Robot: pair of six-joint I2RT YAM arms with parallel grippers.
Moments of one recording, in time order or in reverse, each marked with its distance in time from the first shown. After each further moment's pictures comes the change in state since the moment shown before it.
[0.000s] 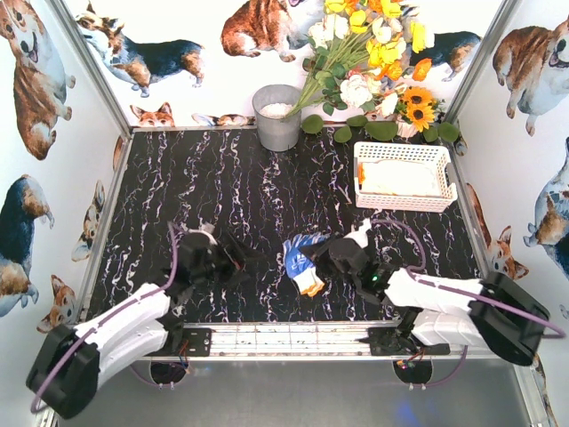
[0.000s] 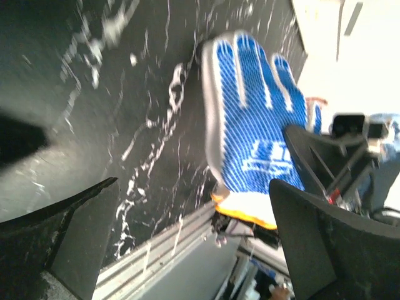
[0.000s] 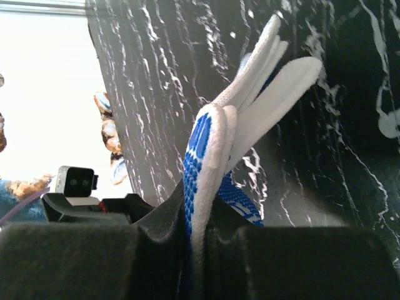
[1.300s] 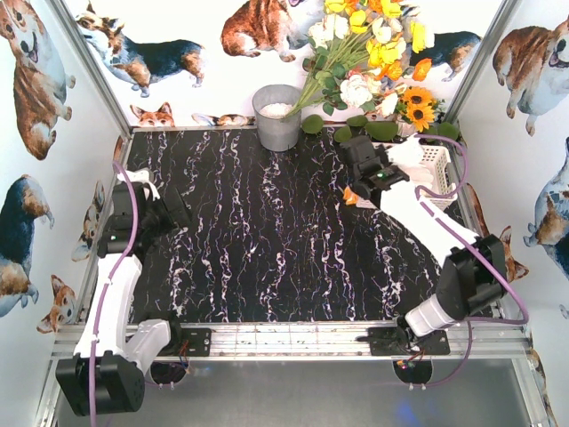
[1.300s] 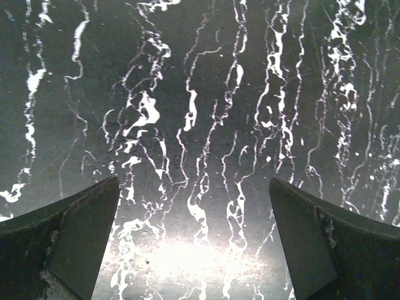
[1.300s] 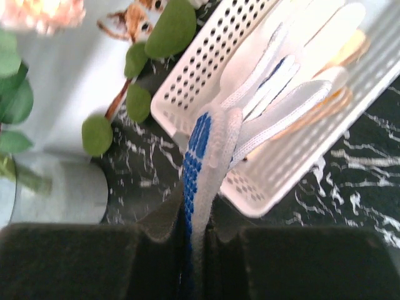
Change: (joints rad) left arm 0.642 0.059 0.585 -0.628 -0.171 1.025; right arm -0.450 0.335 0.899 -0.805 0.567 -0.280
